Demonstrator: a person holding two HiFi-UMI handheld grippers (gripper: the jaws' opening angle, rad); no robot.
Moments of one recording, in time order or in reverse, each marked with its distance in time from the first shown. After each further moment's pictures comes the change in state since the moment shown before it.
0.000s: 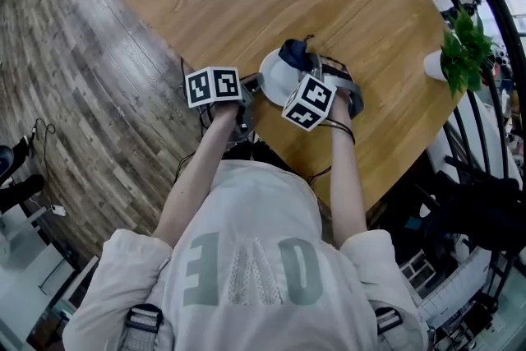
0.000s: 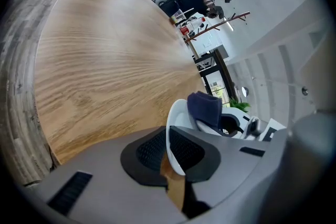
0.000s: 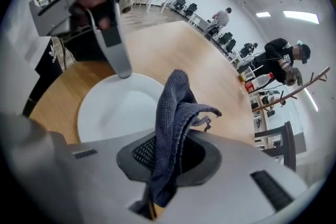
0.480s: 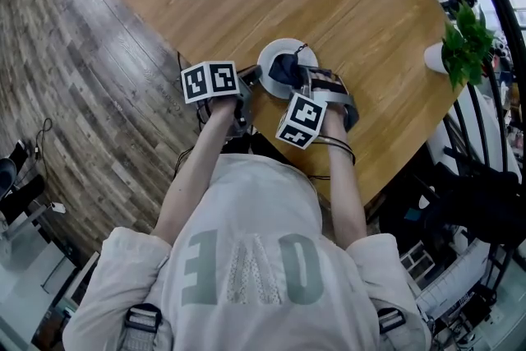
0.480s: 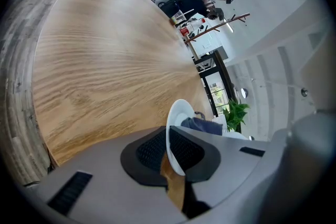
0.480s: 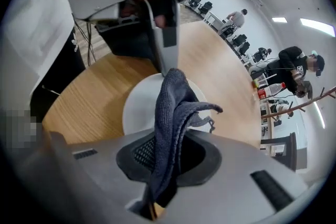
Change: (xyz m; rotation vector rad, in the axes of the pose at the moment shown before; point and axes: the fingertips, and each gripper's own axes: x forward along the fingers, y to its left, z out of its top) left arm -0.003 0.000 0.003 -0.004 -0.011 -0.007; right arm -0.021 0.053 0.001 -0.115 0.036 0.068
